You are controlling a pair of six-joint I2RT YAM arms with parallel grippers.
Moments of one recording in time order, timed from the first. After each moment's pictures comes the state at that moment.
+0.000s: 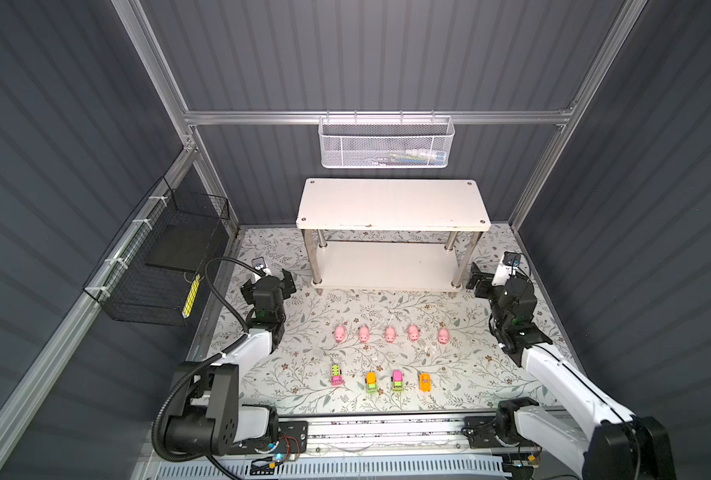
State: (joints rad) left arm -0.13 1.30 0.54 0.44 -0.43 -0.17; right arm 0.21 0.95 0.53 0.25 0.30 0.10
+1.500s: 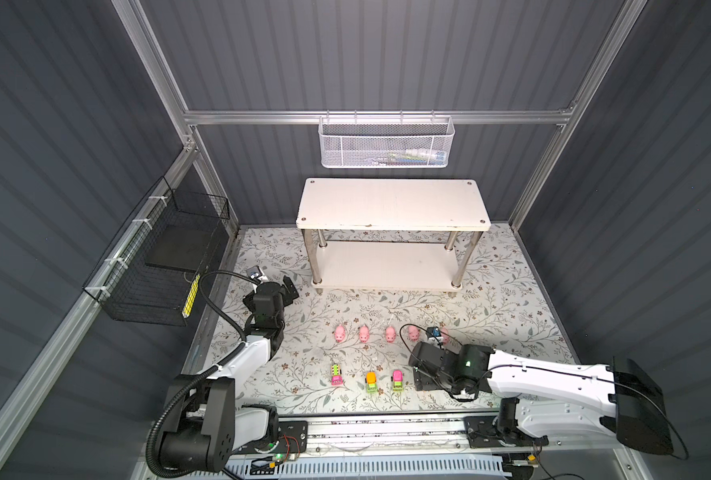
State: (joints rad) left arm -0.14 1.26 0.50 0.37 -0.37 -0.35; right arm 1.15 1.20 0.68 -0.81 0.24 1.03
